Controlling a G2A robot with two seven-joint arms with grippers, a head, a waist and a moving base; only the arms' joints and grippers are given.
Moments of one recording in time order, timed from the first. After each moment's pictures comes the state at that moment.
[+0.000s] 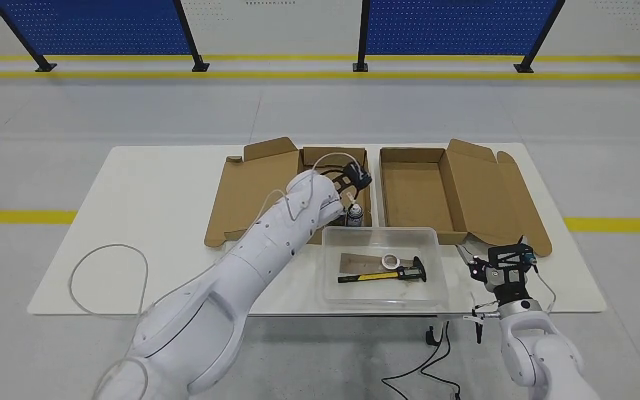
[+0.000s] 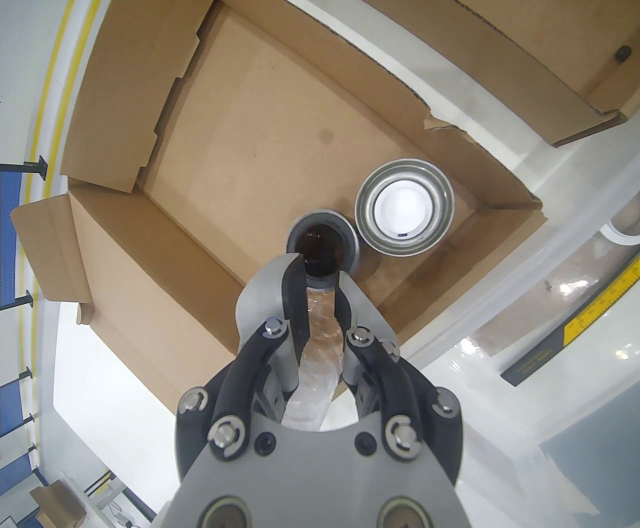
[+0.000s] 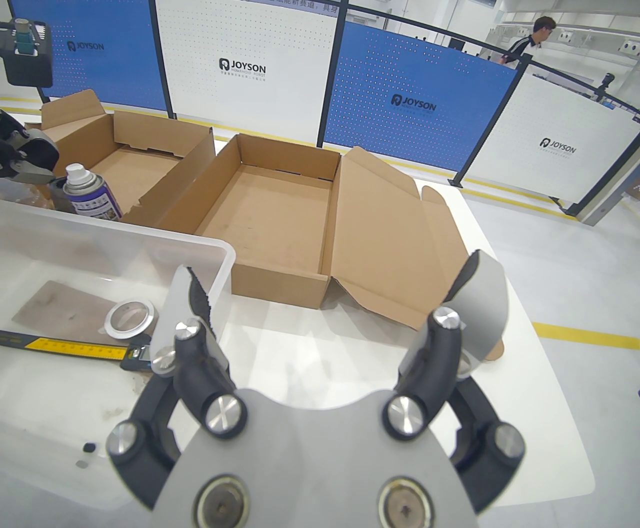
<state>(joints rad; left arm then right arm) 0.41 -1.65 -0.64 -0.63 1.21 -0.28 -0.86 -1.73 -1.15 1.60 -1.80 -1.33 0.00 0.00</state>
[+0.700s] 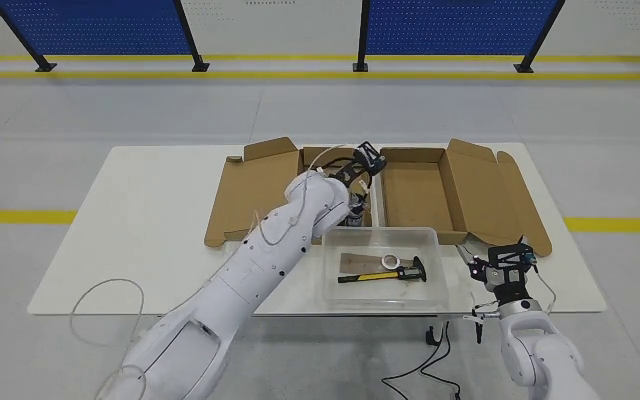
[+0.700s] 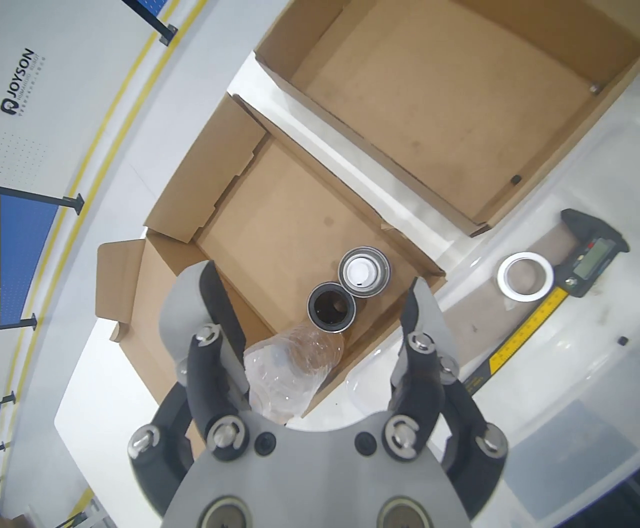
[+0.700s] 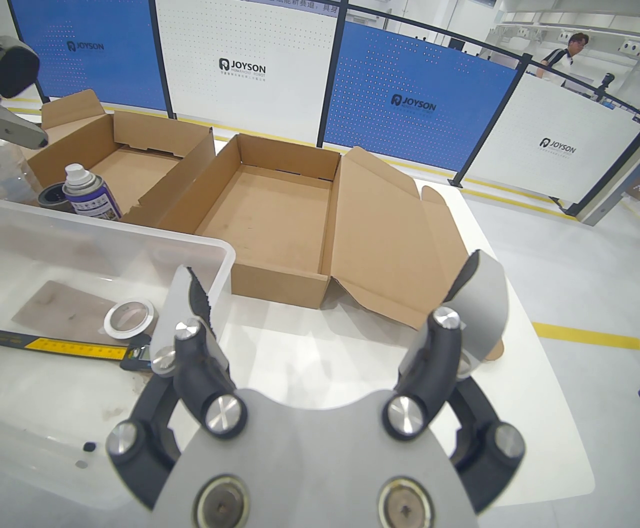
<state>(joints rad) 0.63 -1.54 -0.84 -1.20 1.34 -0.17 -0.95 -1.73 -1.15 1.60 -1.80 -1.33 0.00 0.00</state>
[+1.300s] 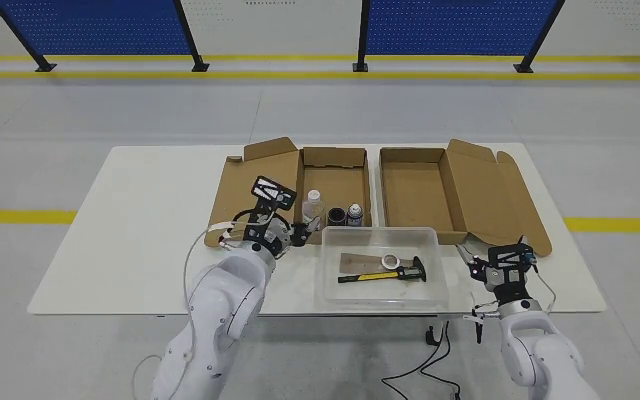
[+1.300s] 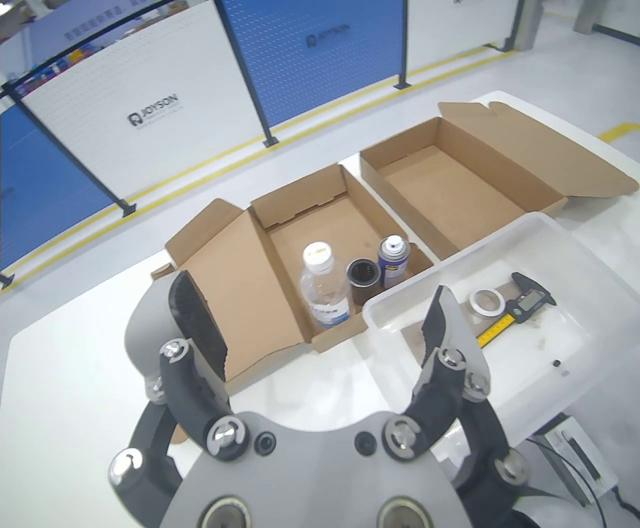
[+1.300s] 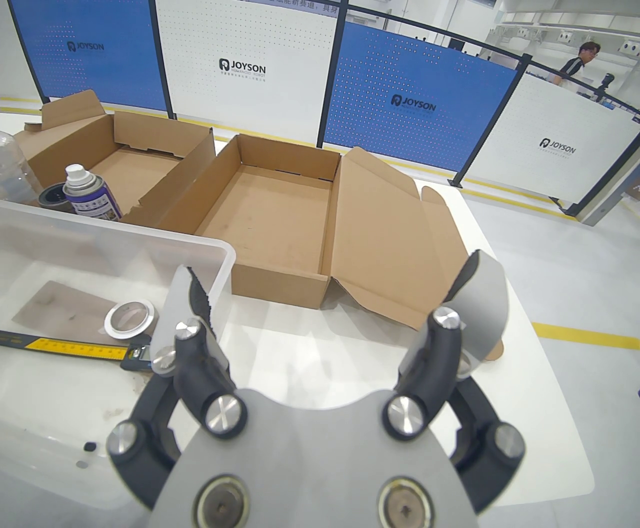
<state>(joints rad) 1.42 -1.41 -1.30 -2.06 1.55 -0.08 -0.68 -1.73 -1.15 1.60 -1.80 -1.33 0.00 0.00</state>
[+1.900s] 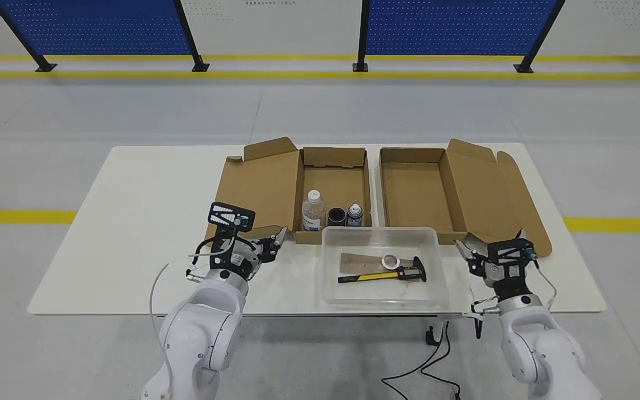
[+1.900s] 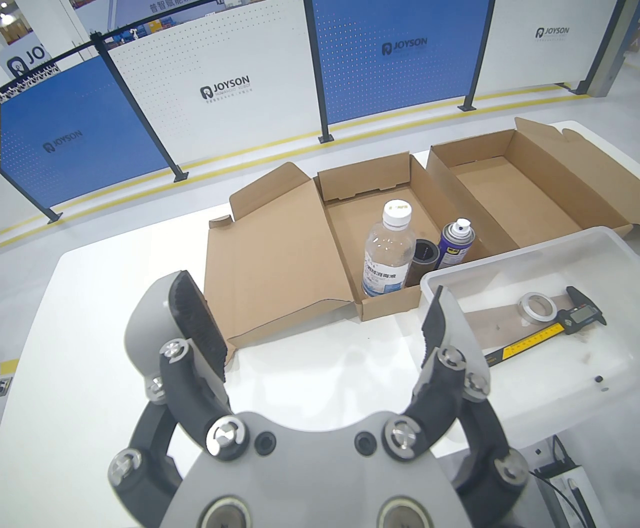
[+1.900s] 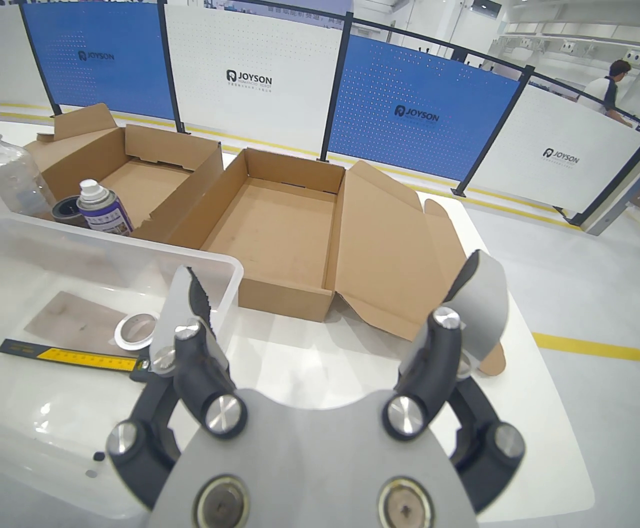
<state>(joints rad) 1.58 -1.40 -1.37 -2.15 1.58 0.01 -0.61 -1.71 -1.15 1.60 -1.85 -1.33 -0.04 0.03</state>
